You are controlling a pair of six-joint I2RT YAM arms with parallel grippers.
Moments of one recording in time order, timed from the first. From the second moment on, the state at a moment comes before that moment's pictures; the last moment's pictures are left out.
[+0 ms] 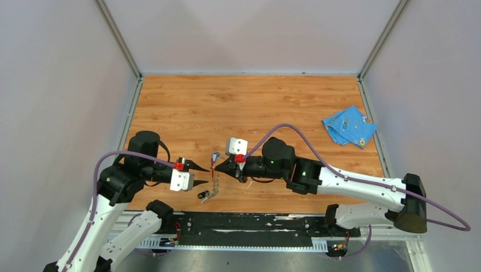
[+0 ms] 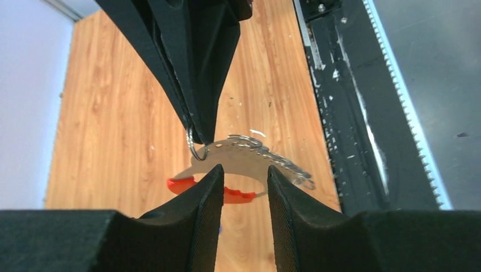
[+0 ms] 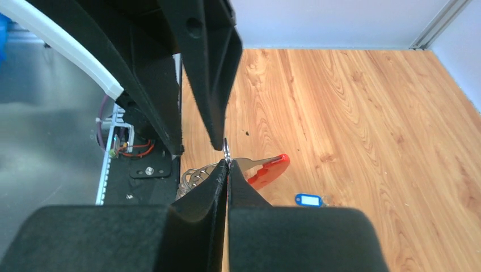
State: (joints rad) left arm -0.47 0.66 1.02 -1.02 0.96 1.02; right arm 1.25 1.18 1.00 0.05 -0.20 -0.17
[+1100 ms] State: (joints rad) left arm -0.47 0.63 1.00 -0.85 0.94 0.62; right arm 1.23 1.16 0.93 0.22 -0.31 -0.05
